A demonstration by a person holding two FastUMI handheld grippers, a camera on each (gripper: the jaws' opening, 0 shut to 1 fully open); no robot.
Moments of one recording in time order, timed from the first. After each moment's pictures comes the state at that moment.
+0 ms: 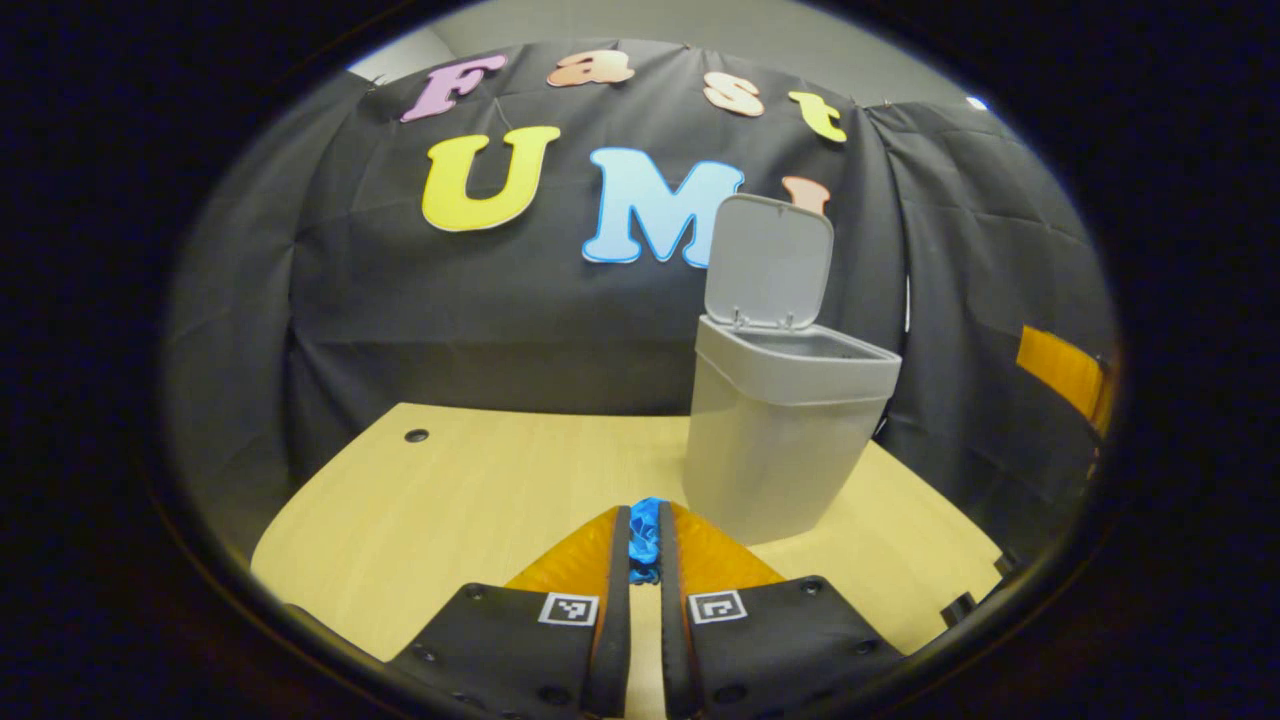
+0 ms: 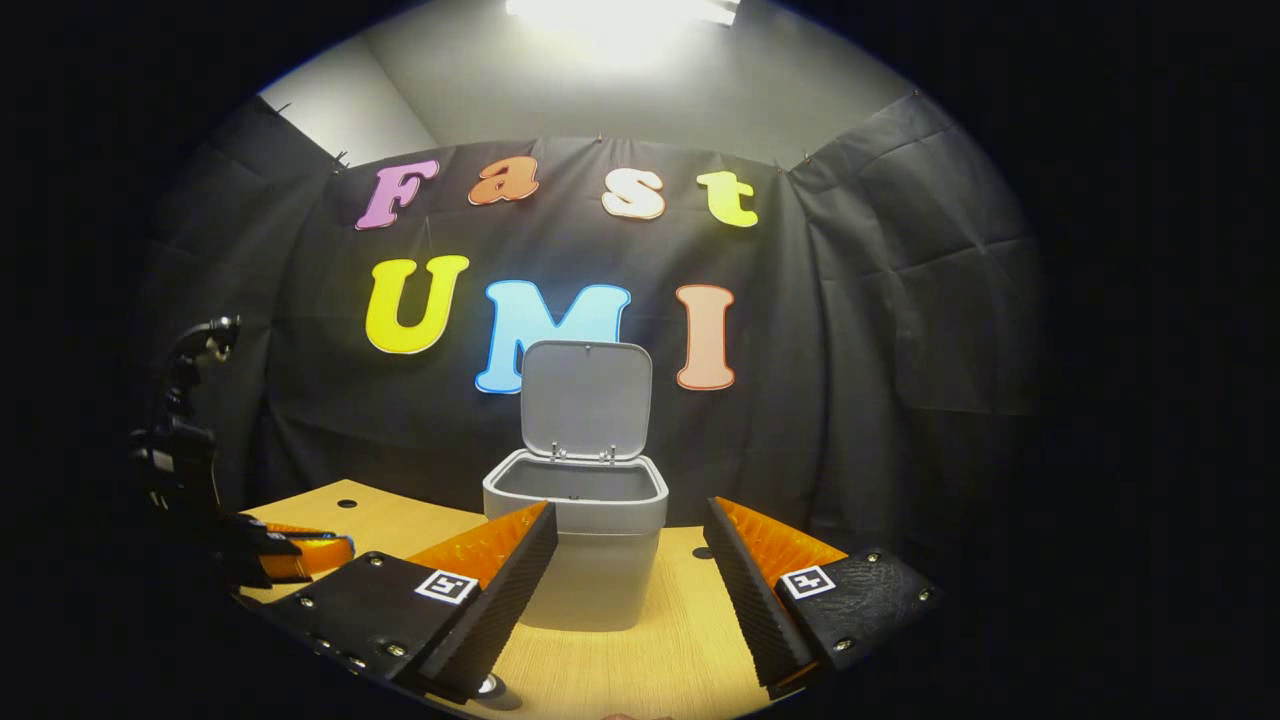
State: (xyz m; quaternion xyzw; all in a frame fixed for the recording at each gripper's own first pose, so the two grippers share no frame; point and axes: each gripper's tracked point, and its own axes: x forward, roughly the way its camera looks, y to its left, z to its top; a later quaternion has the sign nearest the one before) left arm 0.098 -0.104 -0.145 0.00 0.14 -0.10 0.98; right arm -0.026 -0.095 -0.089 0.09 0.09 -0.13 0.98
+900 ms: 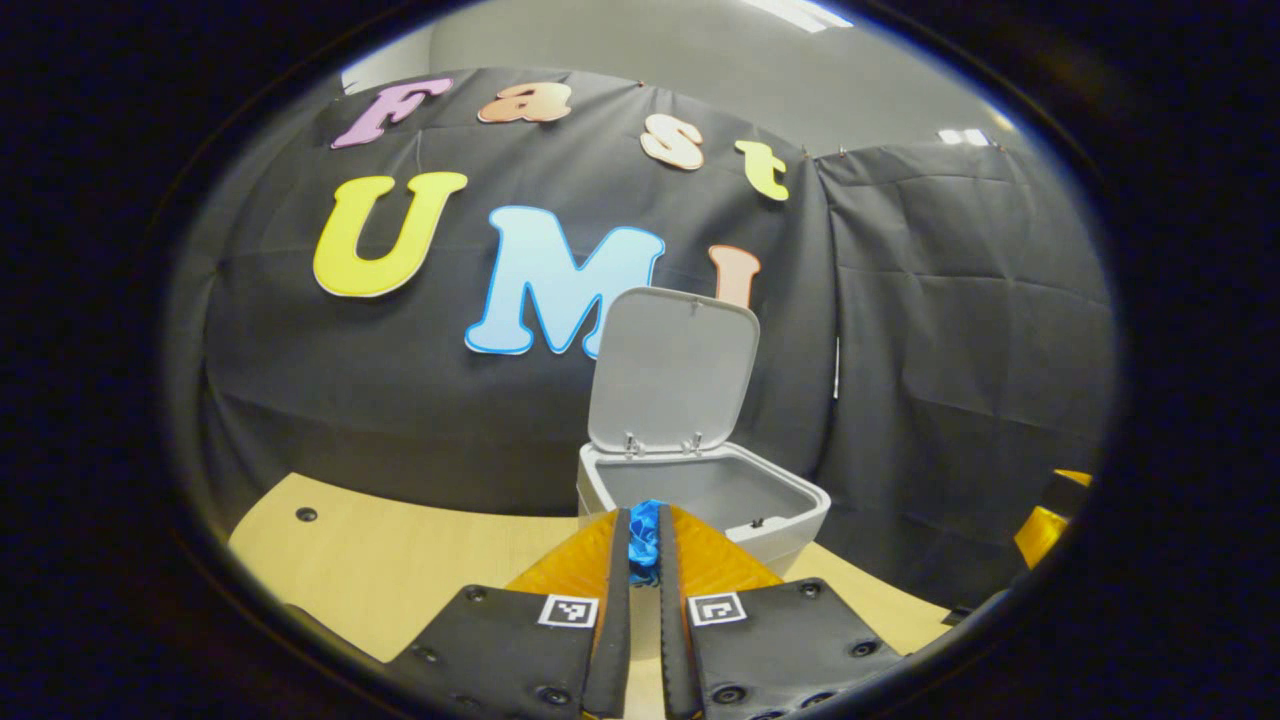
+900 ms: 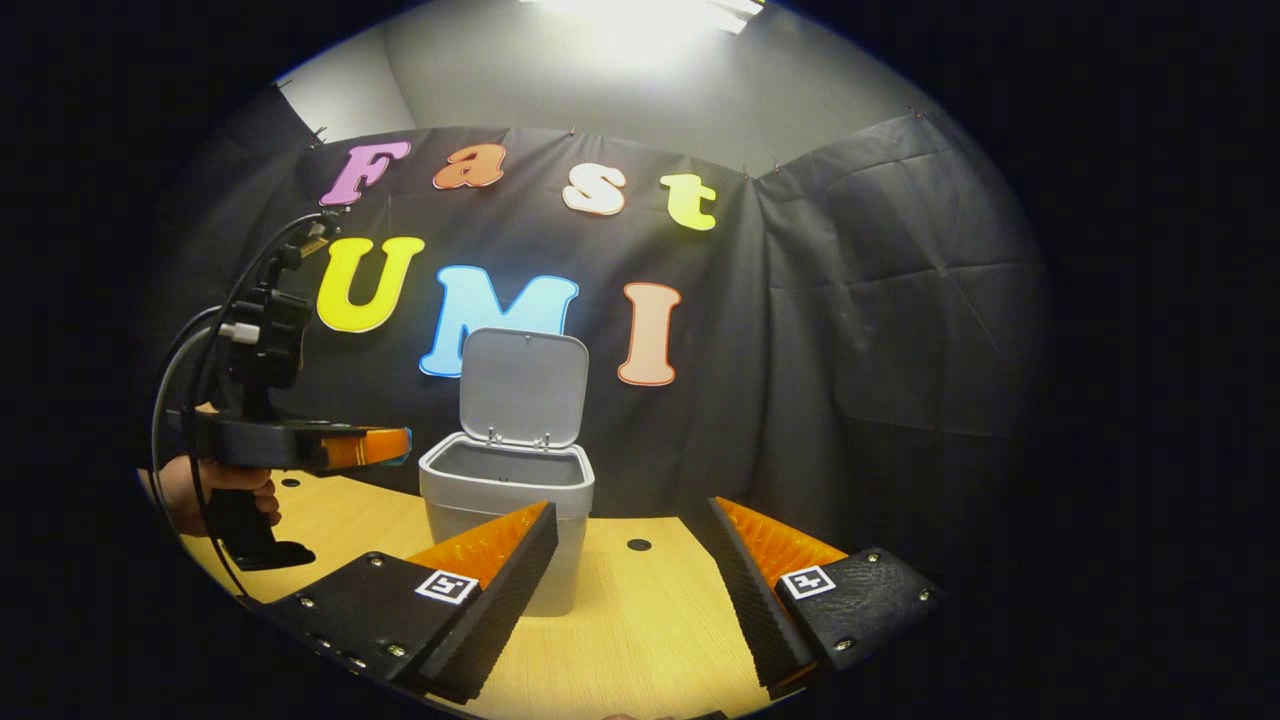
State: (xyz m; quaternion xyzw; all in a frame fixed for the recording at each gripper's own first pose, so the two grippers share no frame) left arm 0.209 -0.225 -0.044 -0.04 0.06 -0.23 0.97; right arm -0.068 -0.132 -0.090 0.05 0.12 -0.21 0.97
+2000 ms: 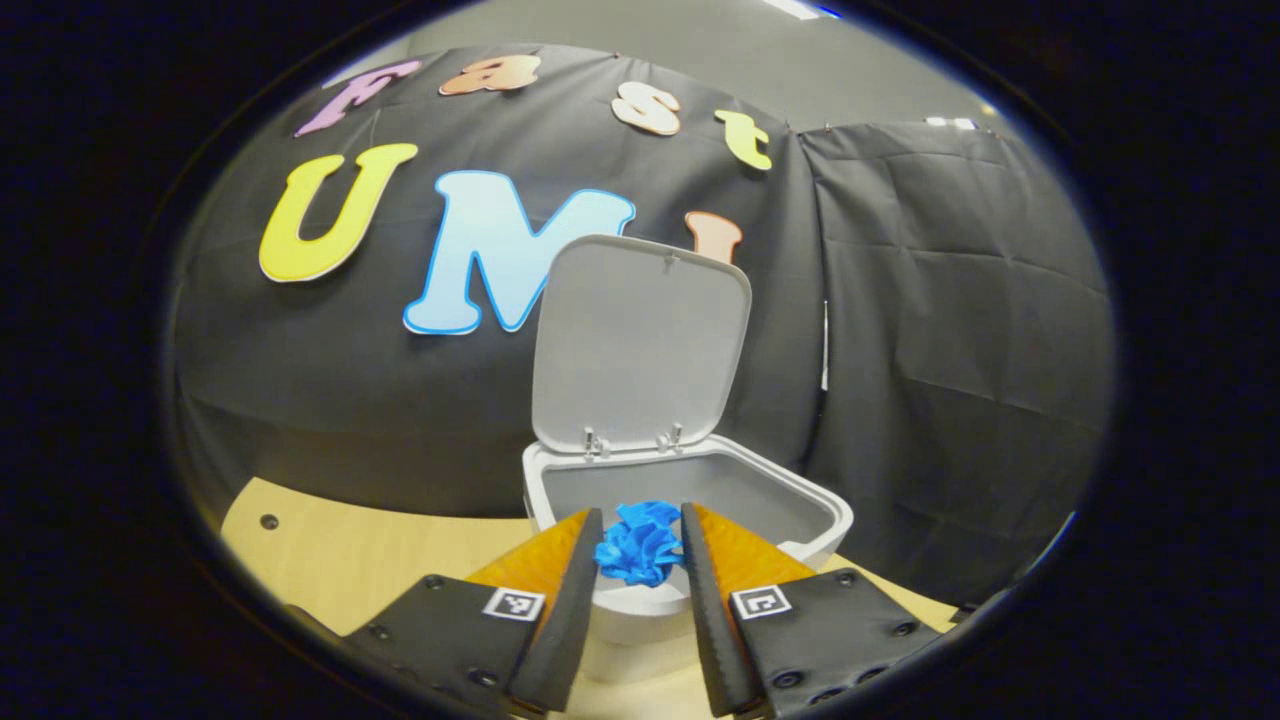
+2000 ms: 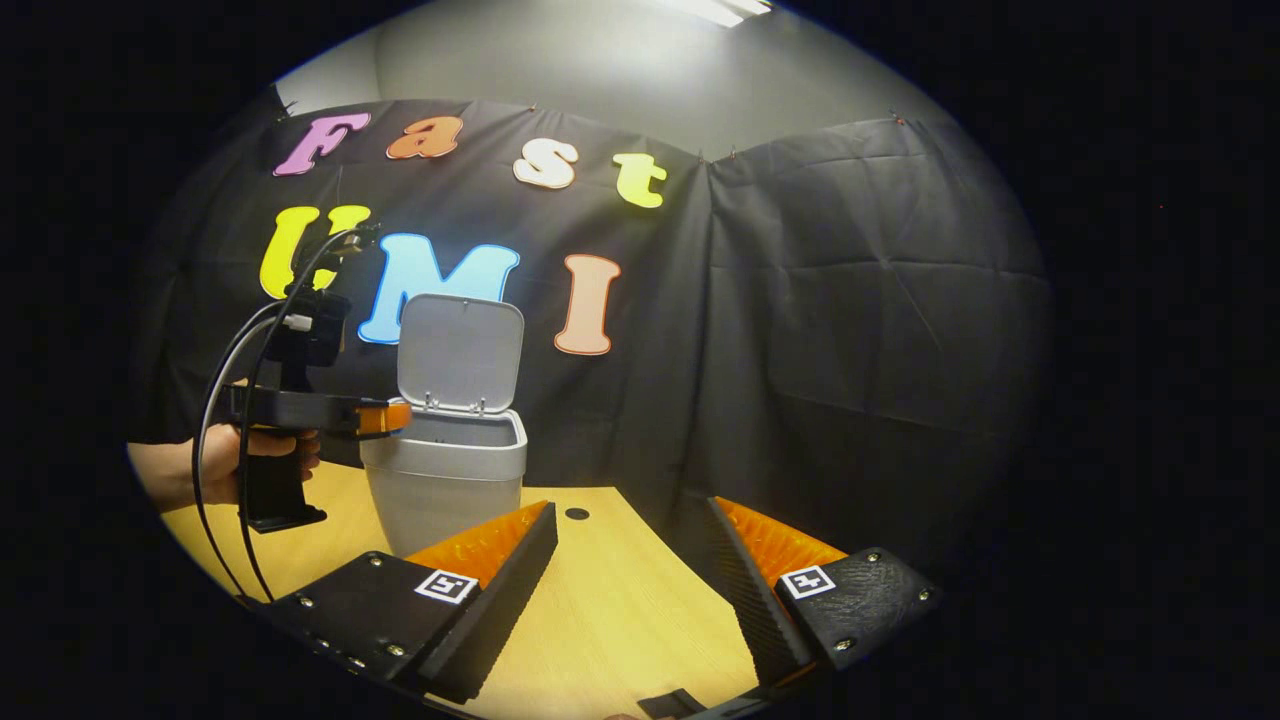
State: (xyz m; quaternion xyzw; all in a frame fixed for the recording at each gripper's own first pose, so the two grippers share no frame) left arm 0.272 -0.275 -0.075 -0.02 0.10 -0.26 0.96; right arm -0.109 -0.147 -0.097 0.04 0.17 -0.28 0.94
